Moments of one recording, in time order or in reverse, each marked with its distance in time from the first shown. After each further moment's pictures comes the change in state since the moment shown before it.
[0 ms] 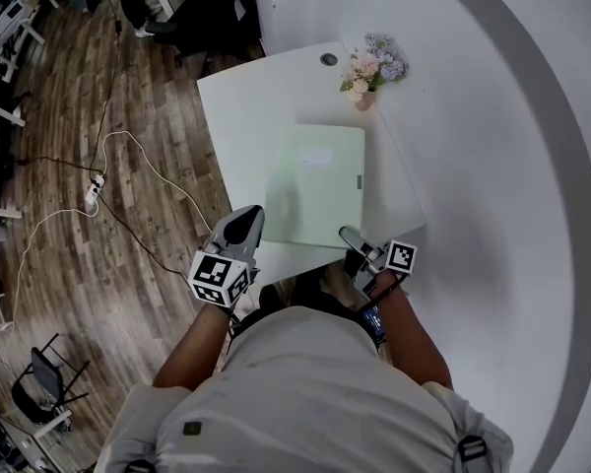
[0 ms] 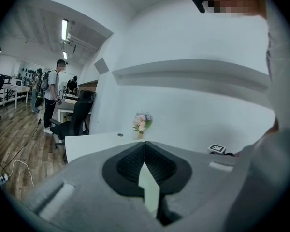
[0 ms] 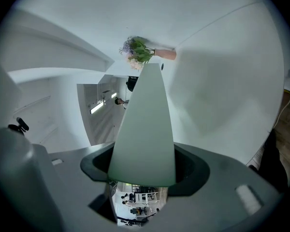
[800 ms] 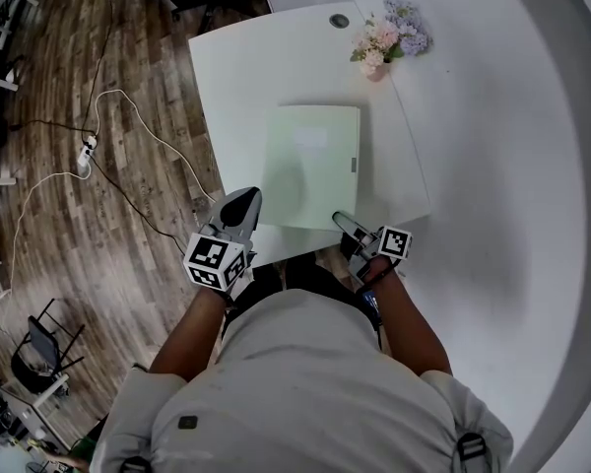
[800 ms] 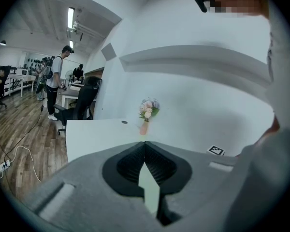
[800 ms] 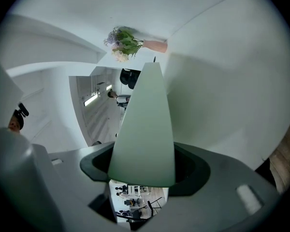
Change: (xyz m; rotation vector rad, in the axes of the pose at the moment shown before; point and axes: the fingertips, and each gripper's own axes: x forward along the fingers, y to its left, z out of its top) left arm 0.034 0.021 -0.053 -0.084 0.103 0.040; right arm 0.018 -0.062 0.001 -0.008 0.083 -0.045
